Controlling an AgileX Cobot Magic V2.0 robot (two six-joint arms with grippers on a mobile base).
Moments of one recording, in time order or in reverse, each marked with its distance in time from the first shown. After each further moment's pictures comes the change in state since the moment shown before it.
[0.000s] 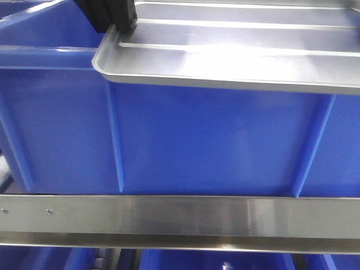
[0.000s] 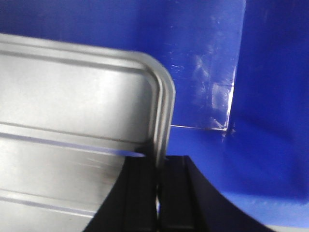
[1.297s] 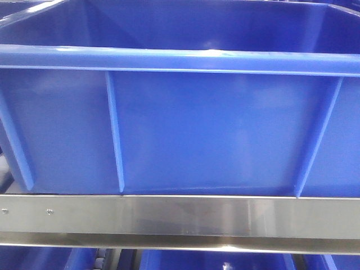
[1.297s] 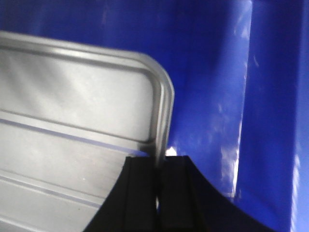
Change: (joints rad) left arm 0.175 0.019 -0.217 -0.023 -0.038 0.166; right arm 0.000 0.100 -0.331 -0.014 0.033 -0.020
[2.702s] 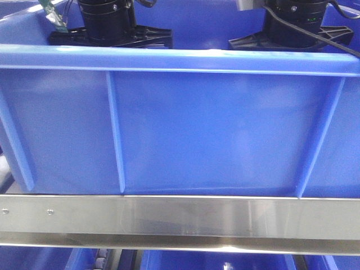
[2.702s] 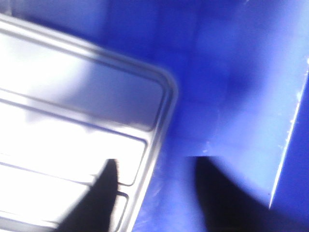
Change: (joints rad) left arm 0.189 0.425 0.000 -0.028 -0.222 0.073; right arm -0.004 0.549 -0.022 -0.131 -0.230 -0.024
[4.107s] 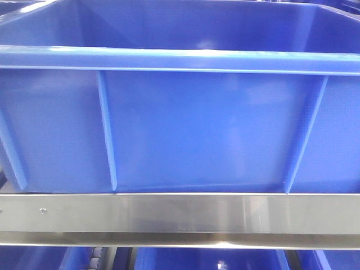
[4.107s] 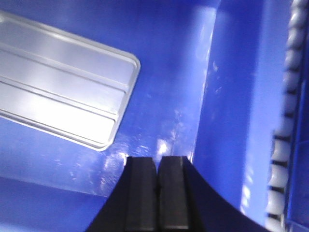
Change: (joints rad) left arm -0.114 -0.792 0.516 0.111 0.027 0.153; right arm 0.000 -0.764 0.442 -0.019 -0.106 -0.027
